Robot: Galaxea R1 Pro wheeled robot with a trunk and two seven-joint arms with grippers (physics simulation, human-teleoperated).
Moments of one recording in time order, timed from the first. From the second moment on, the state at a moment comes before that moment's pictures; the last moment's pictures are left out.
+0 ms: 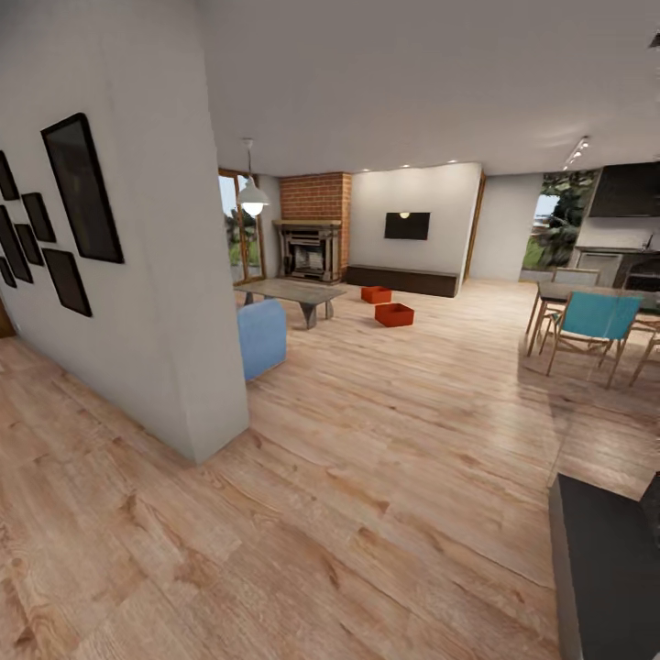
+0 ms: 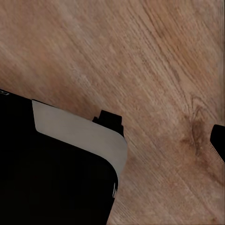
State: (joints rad) left arm 0.00 0.02 0.01 -0.05 0.06 -0.04 0.02; right arm -0.21 -0.04 0.94 0.03 -0.63 -0.10 0.11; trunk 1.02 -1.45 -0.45
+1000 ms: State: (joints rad) left arm 0.00 0.02 0.01 -0.05 0.06 -0.04 0.02; right arm -0.21 -0.04 0.94 0.03 -0.63 -0.10 0.11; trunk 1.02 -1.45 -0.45
